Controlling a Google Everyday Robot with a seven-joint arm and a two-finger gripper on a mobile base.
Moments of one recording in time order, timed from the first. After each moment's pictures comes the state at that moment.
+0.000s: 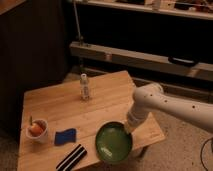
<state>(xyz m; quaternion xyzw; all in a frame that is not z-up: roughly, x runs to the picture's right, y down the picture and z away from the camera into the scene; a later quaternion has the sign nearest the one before) 0.067 0.194 0.736 -0.41 0.08 0.45 0.79</state>
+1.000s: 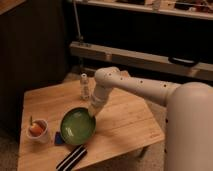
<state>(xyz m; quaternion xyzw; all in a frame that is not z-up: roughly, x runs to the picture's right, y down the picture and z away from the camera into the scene) -0.050 0.107 0.831 -0.45 0.07 0.50 0.73</state>
